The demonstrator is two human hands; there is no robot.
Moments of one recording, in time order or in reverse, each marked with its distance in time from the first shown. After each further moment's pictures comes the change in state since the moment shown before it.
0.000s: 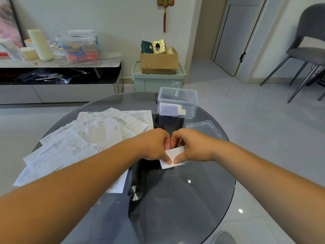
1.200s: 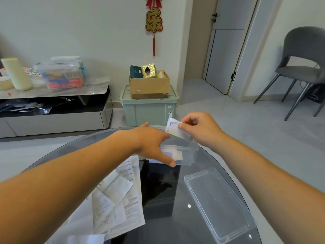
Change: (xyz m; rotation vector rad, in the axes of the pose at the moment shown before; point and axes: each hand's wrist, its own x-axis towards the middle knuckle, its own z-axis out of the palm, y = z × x) left_hand 0.159 -0.011 -0.107 0.583 -0.091 0.161; right_hand 0.135 0.072 -0.111 0.425 0.603 0.080
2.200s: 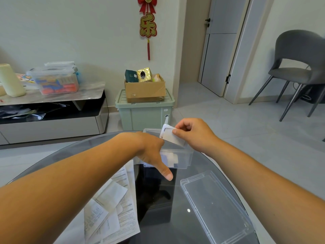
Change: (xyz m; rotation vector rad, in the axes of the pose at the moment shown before) left_hand 0.015 0.015 -0.003 -0.093 -0.184 -0.115; right_hand 0.000 0.014 0.003 -0.022 -0.026 -0.021
